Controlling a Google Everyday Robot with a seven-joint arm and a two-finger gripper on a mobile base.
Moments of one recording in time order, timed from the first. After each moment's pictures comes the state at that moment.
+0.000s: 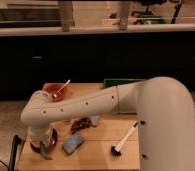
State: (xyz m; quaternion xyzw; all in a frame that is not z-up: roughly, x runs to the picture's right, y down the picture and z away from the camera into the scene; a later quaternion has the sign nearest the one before) arm -0.265 0.235 0.662 -0.18 -0.37 -0.66 0.63
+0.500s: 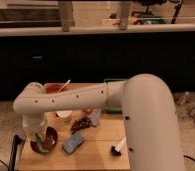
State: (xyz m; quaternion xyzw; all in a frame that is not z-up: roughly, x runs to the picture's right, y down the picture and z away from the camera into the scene) arm -0.281 0.218 0.674 -0.20 -0.37 -0.66 0.62
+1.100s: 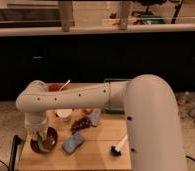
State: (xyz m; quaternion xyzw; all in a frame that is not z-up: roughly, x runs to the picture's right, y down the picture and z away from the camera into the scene) arm -0.275 0.213 0.672 -0.21 -0.38 -0.65 0.63
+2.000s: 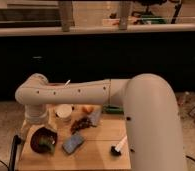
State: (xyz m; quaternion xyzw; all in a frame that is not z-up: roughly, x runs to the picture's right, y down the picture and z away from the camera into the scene) arm -0.274 0.181 0.675 -0.21 -0.36 -0.65 0.63
